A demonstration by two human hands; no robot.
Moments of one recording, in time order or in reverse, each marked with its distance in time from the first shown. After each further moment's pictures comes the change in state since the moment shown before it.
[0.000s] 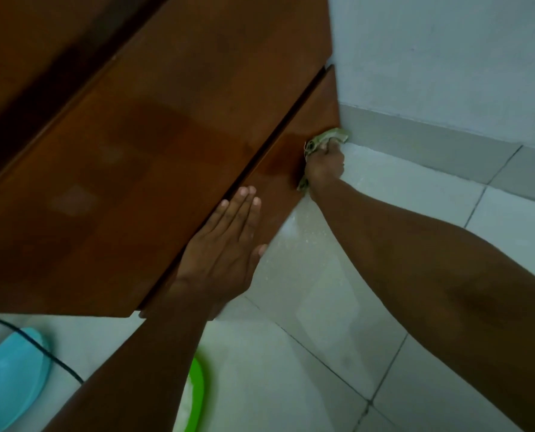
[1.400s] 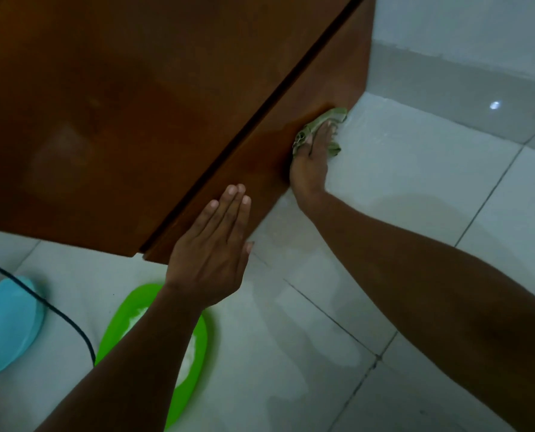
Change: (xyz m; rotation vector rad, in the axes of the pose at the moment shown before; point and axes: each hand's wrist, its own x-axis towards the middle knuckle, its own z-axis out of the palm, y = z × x) left_hand -0.084 0.010 0.042 0.009 0.097 -0.053; right_hand -0.066 0.089 0.026 -0.156 -0.145 -0.295
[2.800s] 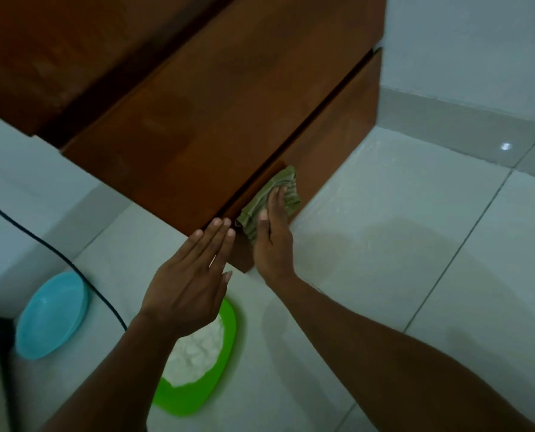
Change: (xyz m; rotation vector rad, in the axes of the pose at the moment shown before) left_hand -0.089 -0.037 -0.058 0.014 -0.144 -0.014; right_hand -0.180 -0.020 0.033 0.103 -0.210 -0.296
